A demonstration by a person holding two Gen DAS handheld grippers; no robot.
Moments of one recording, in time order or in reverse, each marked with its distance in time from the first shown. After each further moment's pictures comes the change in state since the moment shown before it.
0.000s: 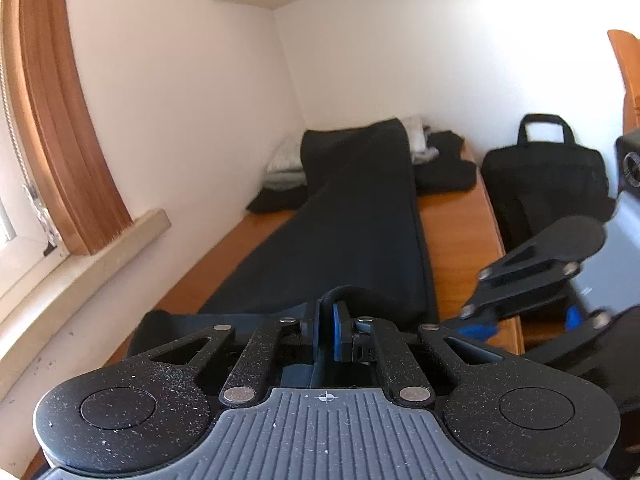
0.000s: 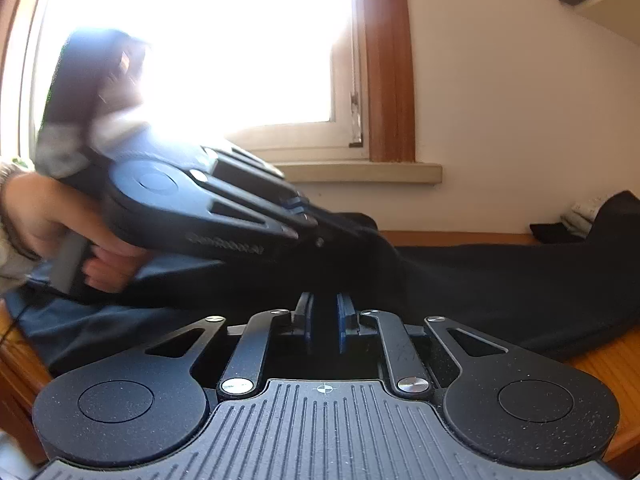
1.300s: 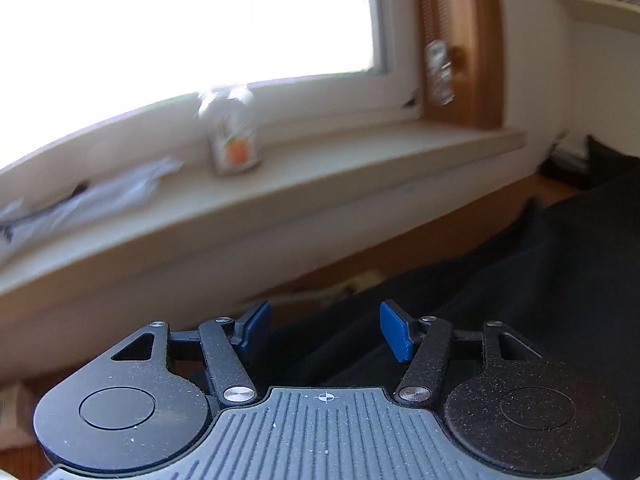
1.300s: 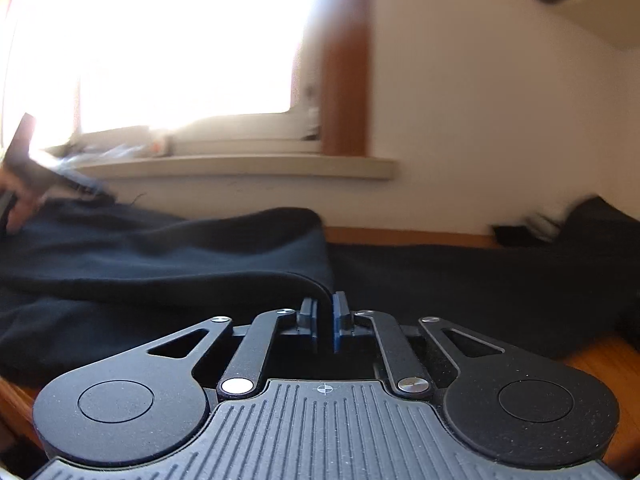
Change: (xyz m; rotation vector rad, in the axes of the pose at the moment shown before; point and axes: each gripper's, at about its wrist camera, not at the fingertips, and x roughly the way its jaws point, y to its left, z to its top) left arm -0.134 0.224 -0.152 -0.509 0.167 0.496; right arm -0.001 -0.036 -0.005 0.032 0.026 -0.092
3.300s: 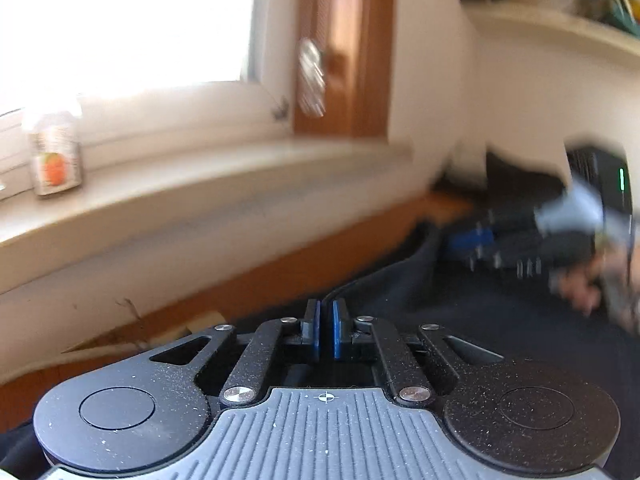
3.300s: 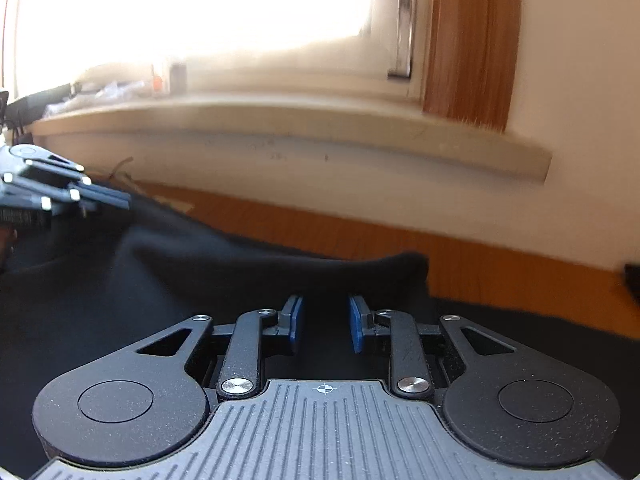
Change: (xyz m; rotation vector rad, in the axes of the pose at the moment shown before) left arm 0.027 -0.056 0.020 0.012 -0.113 -0.367; right arm 0.193 0.047 0.078 -0.143 0.204 0.175
